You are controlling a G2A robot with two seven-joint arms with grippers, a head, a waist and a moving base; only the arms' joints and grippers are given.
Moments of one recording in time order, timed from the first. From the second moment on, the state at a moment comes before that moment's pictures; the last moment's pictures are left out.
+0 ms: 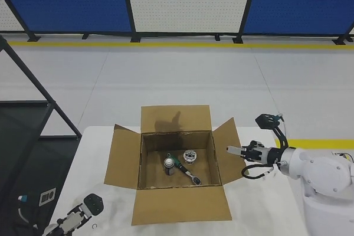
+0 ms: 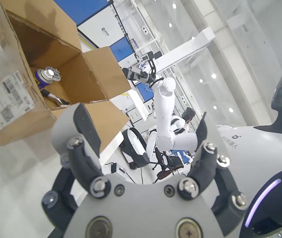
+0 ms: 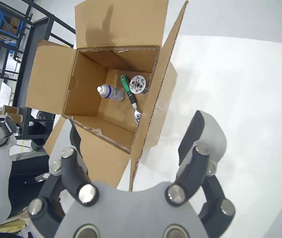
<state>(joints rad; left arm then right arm) 1.63 -1.16 -1.95 -1.89 -0.53 -0.56 -1.09 -0.81 -1.30 1.61 -1.76 -0.67 0.00 1.36</state>
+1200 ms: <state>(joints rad) 1.63 -1.16 -1.95 -1.89 -0.53 -0.56 -1.09 -0.96 -1.23 1.59 -1.92 -0.57 0.07 1.32</state>
